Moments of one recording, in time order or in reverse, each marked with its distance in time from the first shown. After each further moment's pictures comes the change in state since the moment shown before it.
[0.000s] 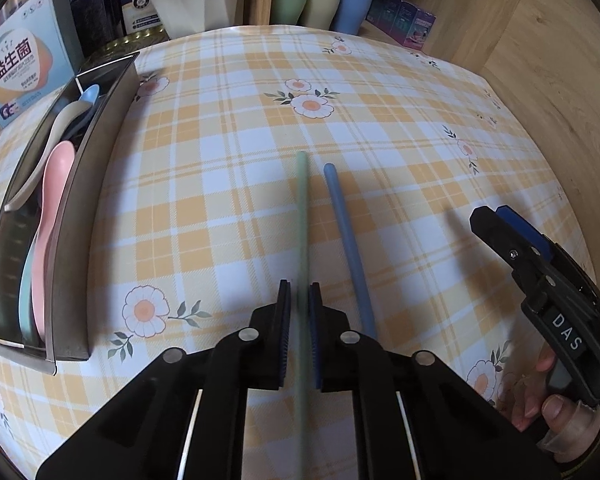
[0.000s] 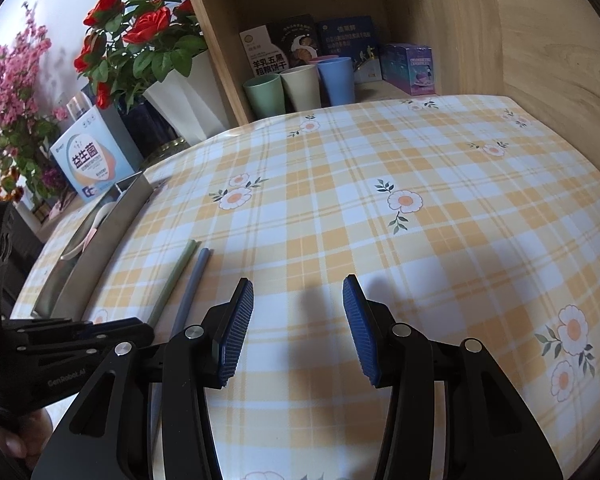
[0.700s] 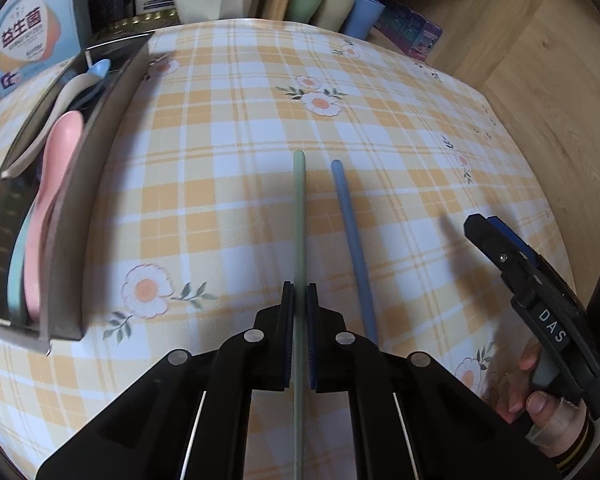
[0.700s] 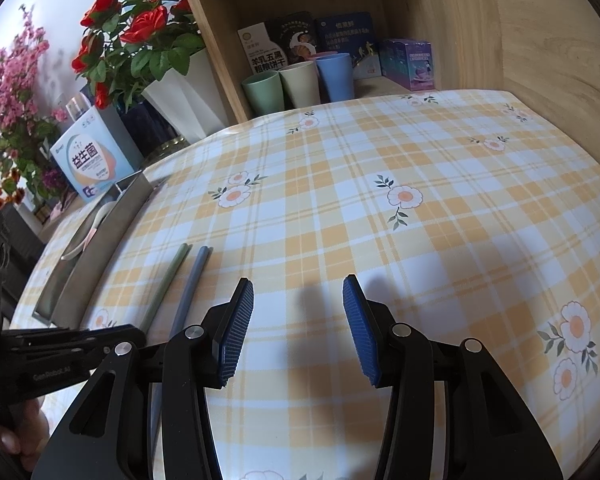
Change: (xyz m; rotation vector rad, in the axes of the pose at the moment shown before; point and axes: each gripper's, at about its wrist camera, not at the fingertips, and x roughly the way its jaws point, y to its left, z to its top) left arm -0.005 0.012 -0.005 -0.080 0.004 -0.052; right arm 0.002 -0.002 -0.001 0.011 0.012 0.007
